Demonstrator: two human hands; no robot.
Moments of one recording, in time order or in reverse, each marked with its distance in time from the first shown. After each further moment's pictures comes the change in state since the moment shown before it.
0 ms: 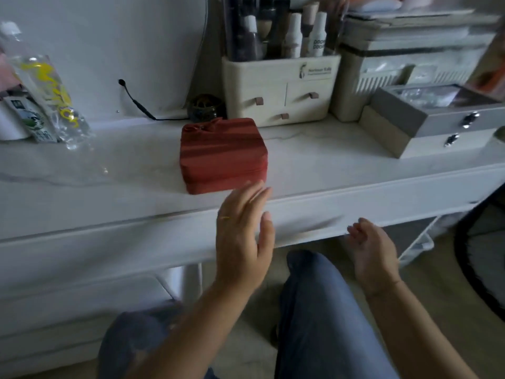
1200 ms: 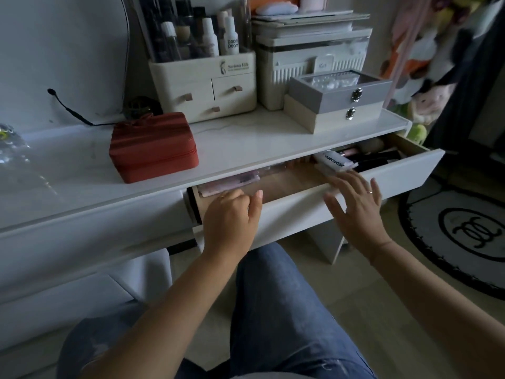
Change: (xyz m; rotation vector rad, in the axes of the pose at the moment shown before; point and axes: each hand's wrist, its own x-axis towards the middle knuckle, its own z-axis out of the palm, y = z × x) left_hand -0.016 0.066 0.047 0.223 -0.295 0.009; right_hand -0.005 -0.063 -0.111 -1.294 -0.082 -1.082
